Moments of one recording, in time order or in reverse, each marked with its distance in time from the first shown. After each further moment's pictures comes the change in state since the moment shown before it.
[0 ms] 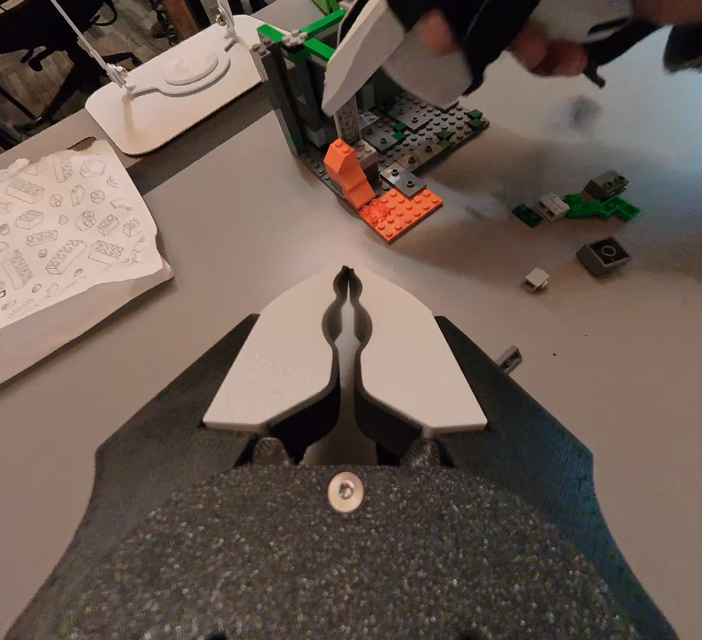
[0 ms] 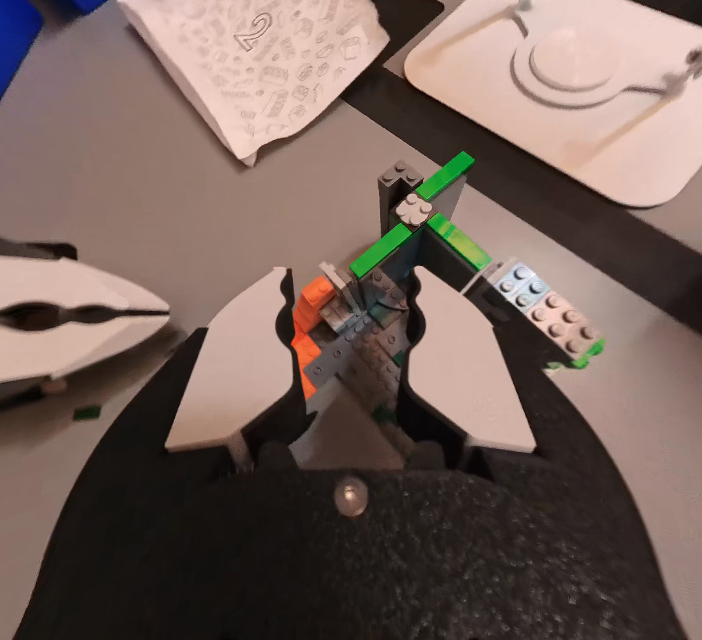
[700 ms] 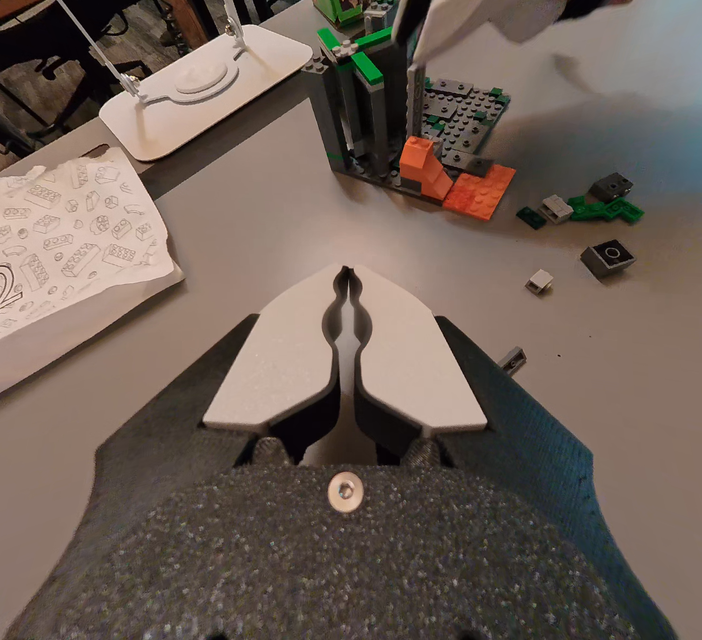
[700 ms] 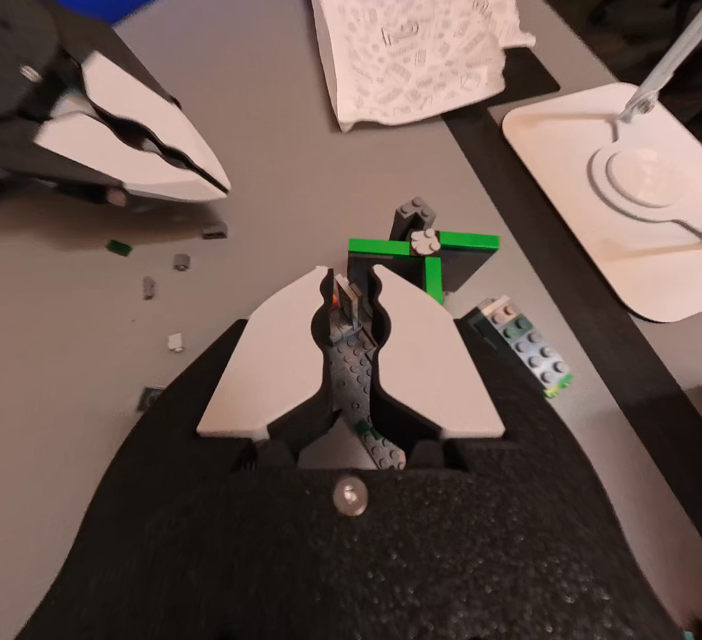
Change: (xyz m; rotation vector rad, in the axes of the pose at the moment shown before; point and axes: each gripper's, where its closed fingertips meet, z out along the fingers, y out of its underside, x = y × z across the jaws) left arm -0.003 -0.003 -0.002 0.011 -0.013 0.009; right arm -0.010 0.011 -0.044 0.066 -0.308 -0.396
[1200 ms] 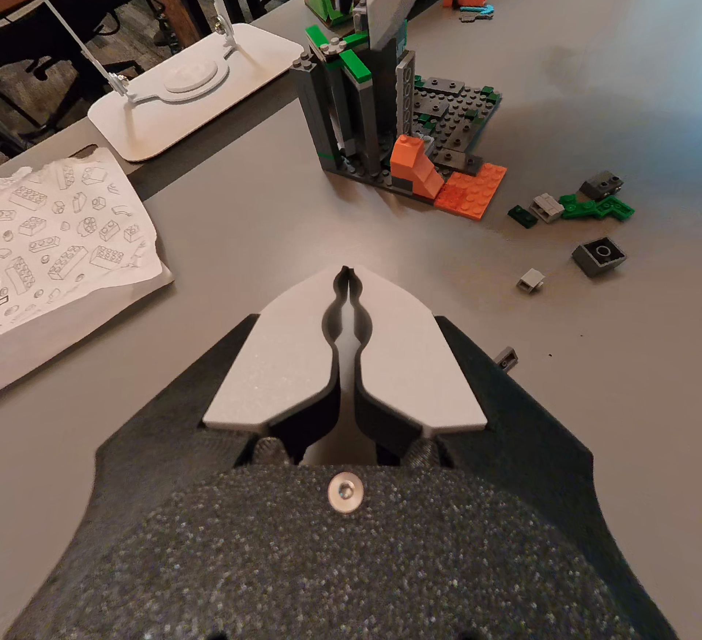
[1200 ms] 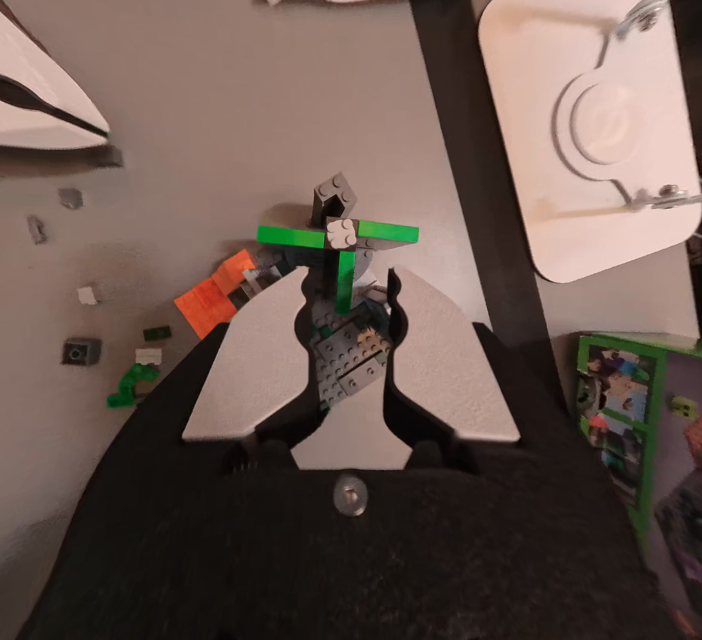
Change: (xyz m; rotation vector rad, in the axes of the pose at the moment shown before) left arm 0.005 0.000 0.002 -0.001 0.012 0.003; right arm 0.044 0.006 0.005 -0.469 0.078 -0.118
